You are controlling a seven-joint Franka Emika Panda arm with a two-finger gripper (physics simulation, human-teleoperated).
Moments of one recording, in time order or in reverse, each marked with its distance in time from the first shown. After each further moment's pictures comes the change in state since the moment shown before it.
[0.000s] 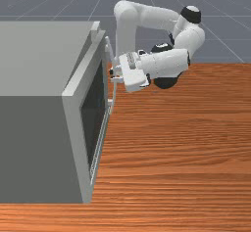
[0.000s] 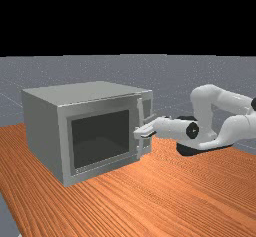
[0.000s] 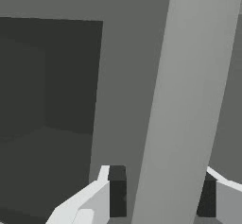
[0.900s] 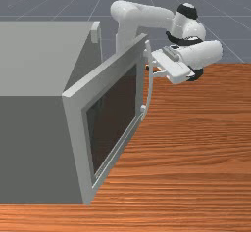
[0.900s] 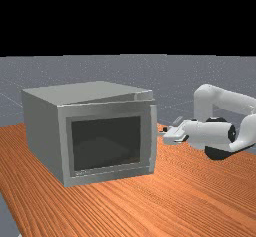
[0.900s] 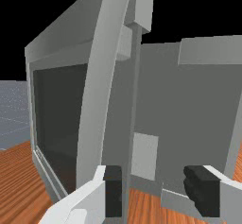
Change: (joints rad) arm 0.244 0.024 -0.053 0.067 -0.040 -0.108 0.075
